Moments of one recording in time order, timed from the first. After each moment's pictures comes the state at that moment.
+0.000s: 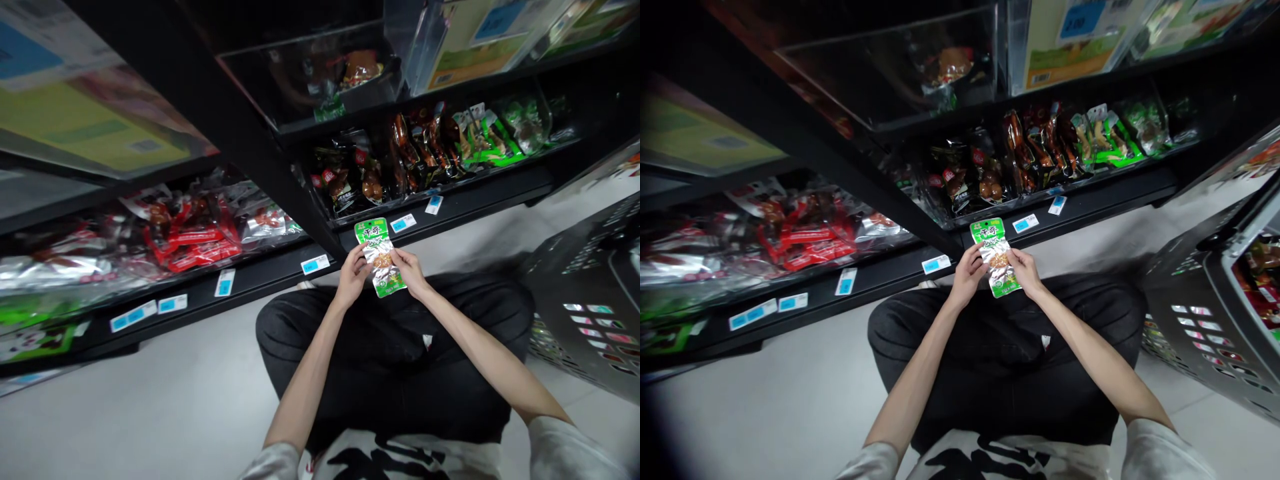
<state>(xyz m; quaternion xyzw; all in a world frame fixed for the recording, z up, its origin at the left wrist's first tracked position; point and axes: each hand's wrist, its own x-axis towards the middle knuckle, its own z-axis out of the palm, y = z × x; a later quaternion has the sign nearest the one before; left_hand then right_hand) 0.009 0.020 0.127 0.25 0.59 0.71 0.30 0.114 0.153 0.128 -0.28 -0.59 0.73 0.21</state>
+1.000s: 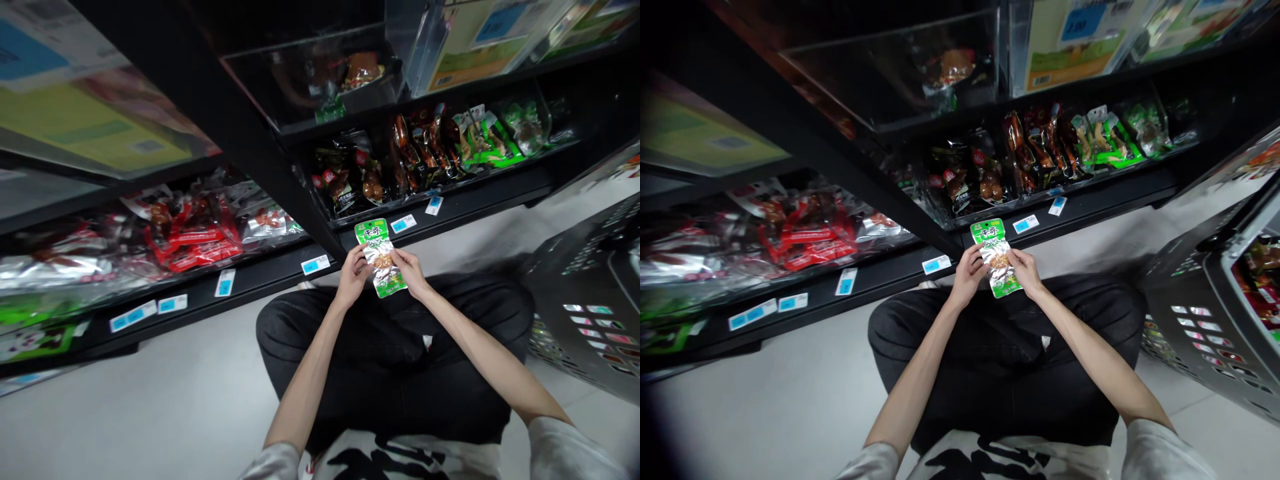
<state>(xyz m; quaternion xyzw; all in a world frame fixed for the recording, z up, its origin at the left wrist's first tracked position) 0.009 0.020 0.124 0.26 0.59 0.71 0.29 0.114 0.154 0.128 -0.29 -0.58 0.73 0.21</state>
